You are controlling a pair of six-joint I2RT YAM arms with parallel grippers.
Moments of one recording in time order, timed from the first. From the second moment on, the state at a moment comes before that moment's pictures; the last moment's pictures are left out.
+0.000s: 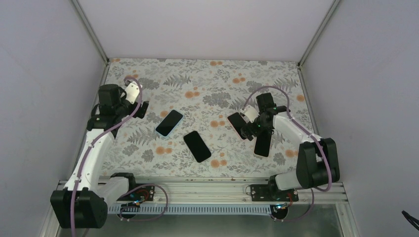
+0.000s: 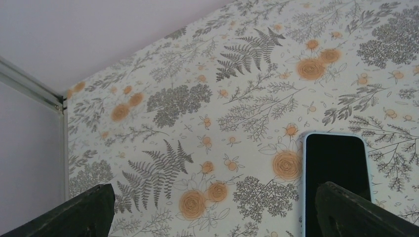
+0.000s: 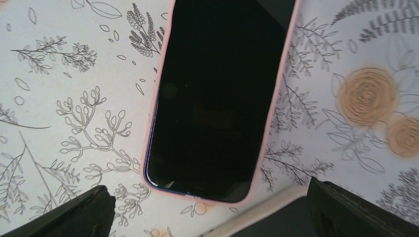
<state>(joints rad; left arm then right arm) 0.00 0.99 0.86 -0.45 0.17 0.40 0.23 1.40 0.87 -0.71 -0.16 -0.52</state>
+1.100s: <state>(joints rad) 0.00 1.18 0.94 -0.46 0.28 0.47 0.31 1.71 0.96 -0.57 -0.09 -0.48</state>
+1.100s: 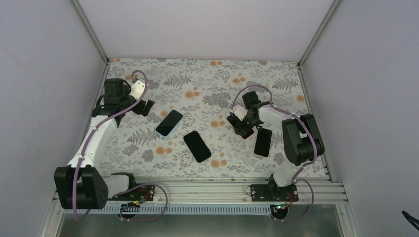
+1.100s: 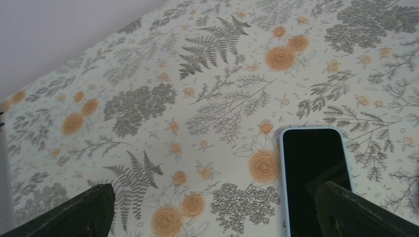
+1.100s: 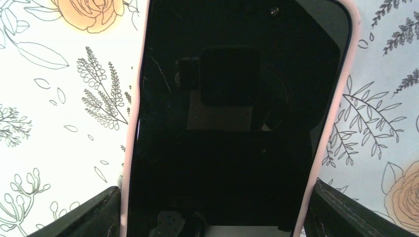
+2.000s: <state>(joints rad) -0.32 2.06 1.89 -1.13 0.86 0.46 0.65 1.54 1.13 -0.41 0.10 -0.52</state>
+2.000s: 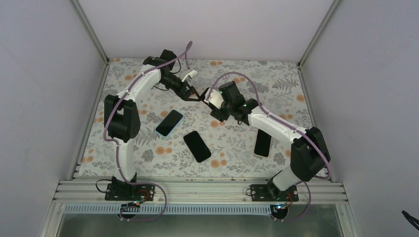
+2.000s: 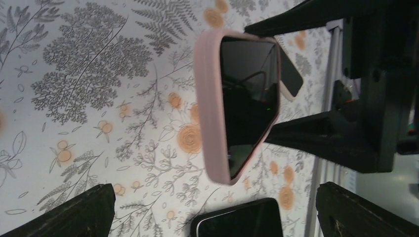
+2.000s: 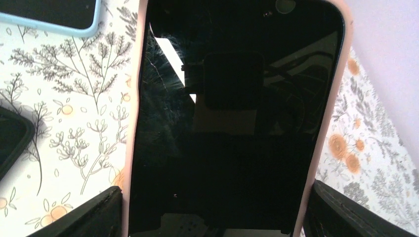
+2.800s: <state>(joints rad) -0.34 2.12 1.94 -1.24 0.99 0.49 0.75 1.57 1.23 -0.44 0.08 -0.57</state>
